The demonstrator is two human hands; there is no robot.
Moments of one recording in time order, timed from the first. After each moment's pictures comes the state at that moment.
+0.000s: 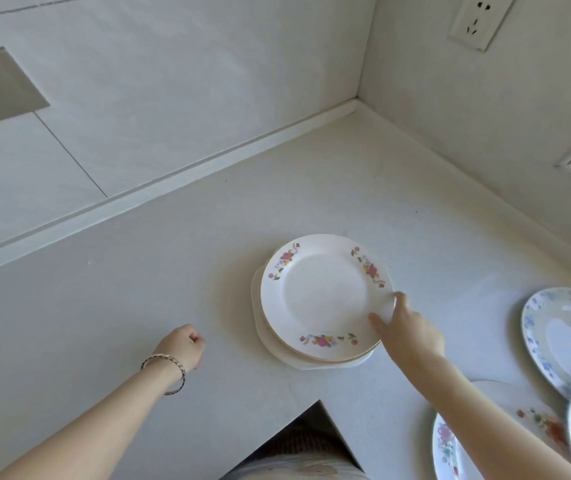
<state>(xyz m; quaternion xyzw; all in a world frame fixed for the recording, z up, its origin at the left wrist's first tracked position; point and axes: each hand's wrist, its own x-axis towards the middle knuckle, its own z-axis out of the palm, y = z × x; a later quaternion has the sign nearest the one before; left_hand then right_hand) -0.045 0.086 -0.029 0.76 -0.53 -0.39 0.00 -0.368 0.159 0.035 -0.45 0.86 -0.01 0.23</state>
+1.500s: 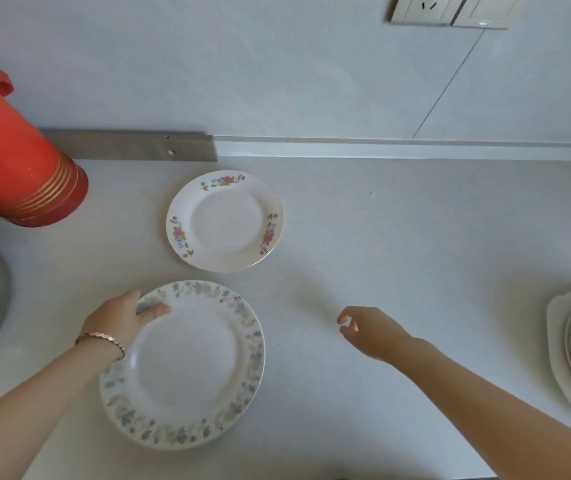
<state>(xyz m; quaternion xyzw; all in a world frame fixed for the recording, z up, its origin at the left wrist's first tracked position) 0.473 0.221 -0.029 0.88 -0.40 -0.26 0.00 0.113 0.110 -0.015 -0.73 0.55 0.19 0.36</state>
